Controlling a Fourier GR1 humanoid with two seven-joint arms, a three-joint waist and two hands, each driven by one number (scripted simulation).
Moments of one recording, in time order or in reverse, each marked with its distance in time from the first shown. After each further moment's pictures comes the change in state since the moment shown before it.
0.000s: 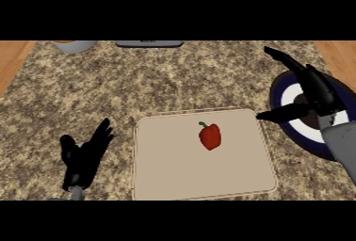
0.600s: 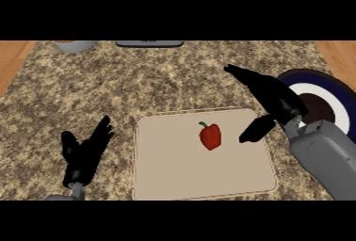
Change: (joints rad) left arm -0.022 -0.010 0.019 0.013 -0.010 -0.009 0.012; right arm -0.079 0.044 0.211 -0.171 0.204 0.202 0.455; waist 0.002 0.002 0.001
